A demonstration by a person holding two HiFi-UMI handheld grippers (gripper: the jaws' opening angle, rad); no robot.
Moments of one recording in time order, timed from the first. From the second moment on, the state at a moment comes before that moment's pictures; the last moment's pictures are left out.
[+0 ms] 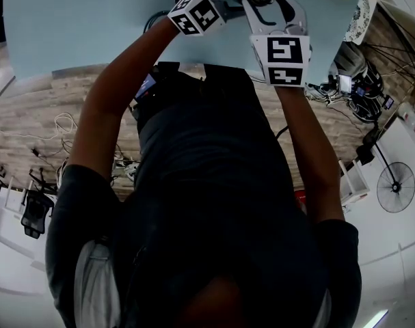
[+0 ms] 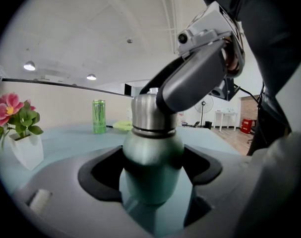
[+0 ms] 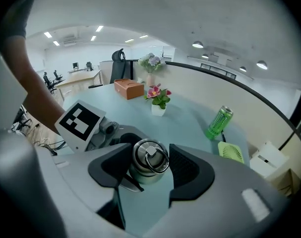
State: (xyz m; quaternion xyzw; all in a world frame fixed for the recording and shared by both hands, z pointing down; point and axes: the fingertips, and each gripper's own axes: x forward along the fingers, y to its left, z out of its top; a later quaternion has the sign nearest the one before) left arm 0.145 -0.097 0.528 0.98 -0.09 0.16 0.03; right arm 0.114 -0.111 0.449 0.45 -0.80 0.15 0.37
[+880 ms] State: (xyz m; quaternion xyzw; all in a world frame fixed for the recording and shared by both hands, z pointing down) left arm 0.145 -0.098 0.528 0.98 -0.09 0.16 0.03; right arm 0.111 -0.085 0.464 -0.18 -0.80 -0.14 0.56
